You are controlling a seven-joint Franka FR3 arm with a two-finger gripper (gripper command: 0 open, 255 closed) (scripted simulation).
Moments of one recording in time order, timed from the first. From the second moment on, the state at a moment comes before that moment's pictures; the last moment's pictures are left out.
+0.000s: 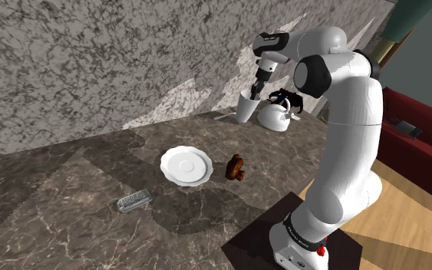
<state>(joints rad) -0.34 0.55 -0.45 -1.41 0.31 1.78 -0.94</state>
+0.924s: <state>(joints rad) -0.36 0.53 -0.46 -1.25 0.30 1.60 -0.92</state>
